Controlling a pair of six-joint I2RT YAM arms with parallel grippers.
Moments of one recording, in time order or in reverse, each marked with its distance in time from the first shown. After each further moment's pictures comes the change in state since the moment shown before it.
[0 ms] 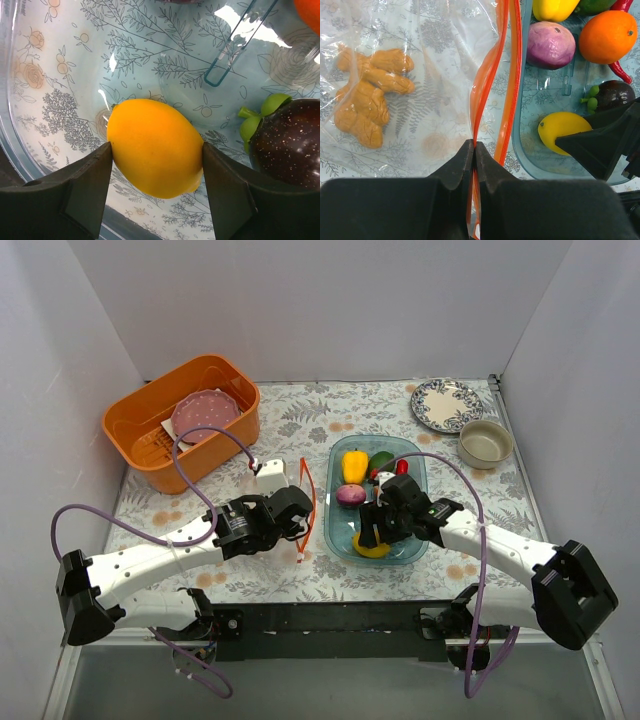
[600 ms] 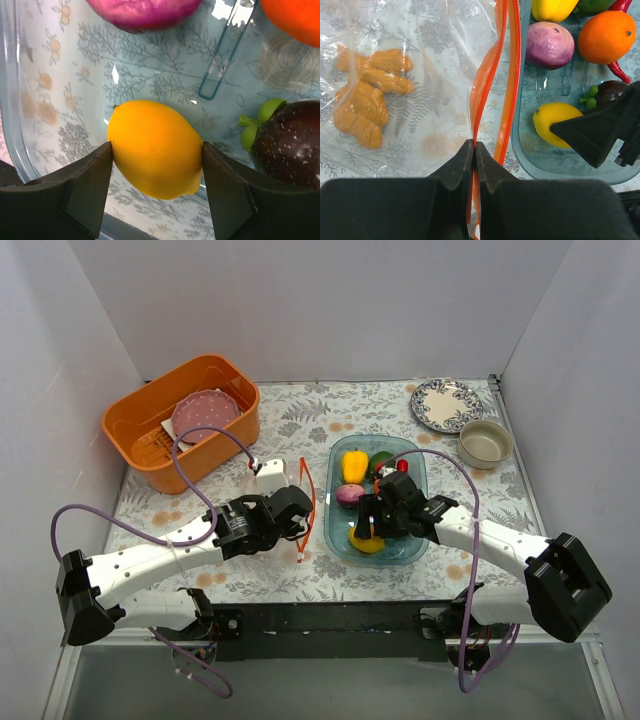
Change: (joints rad) left arm 0.000 -0.001 0.000 0.004 0.001 0.002; right arm 0.000 0.035 0.017 0.035 0.062 0.165
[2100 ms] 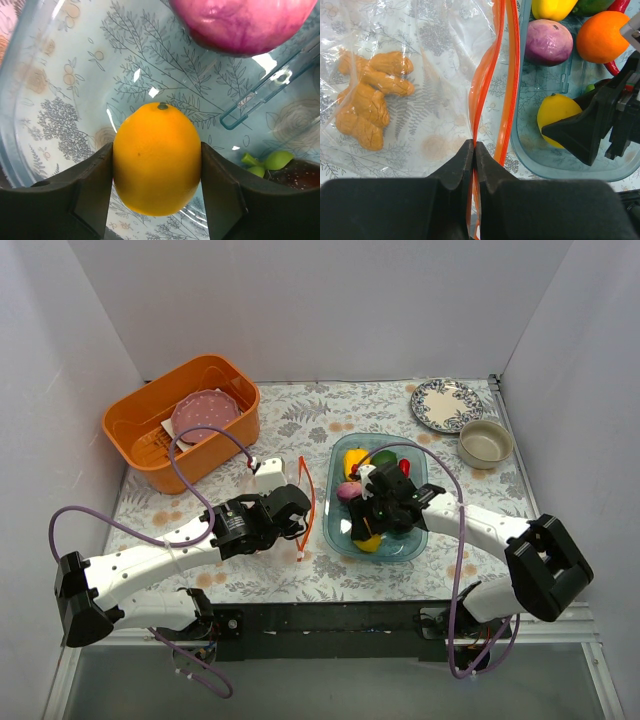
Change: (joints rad) left arm 0.007 -0.011 -0.001 0.006 0.005 0.011; right arm -0.006 0.146 0.109 -0.012 -0.131 -0.355
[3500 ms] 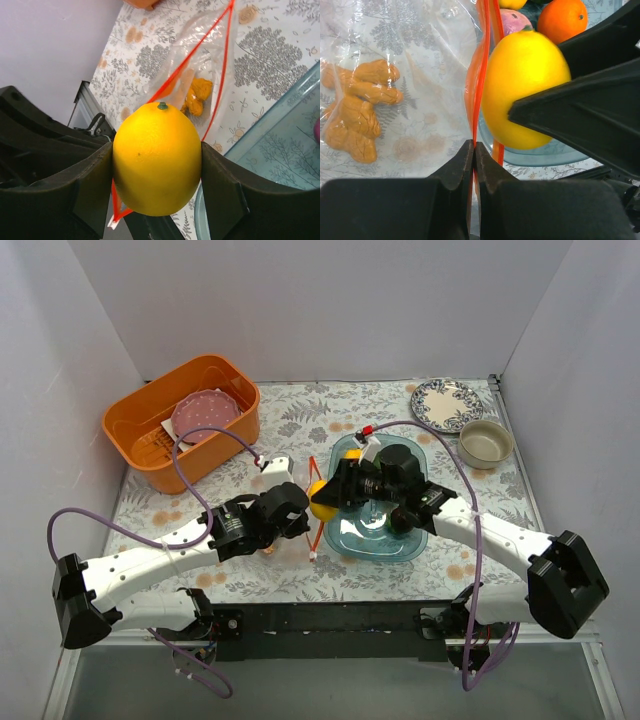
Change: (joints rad) left arm 0.000 -0.019 -0.022 0.114 0.109 0.060; right arm 0.022 -0.127 0.017 0.504 -0.220 0.523
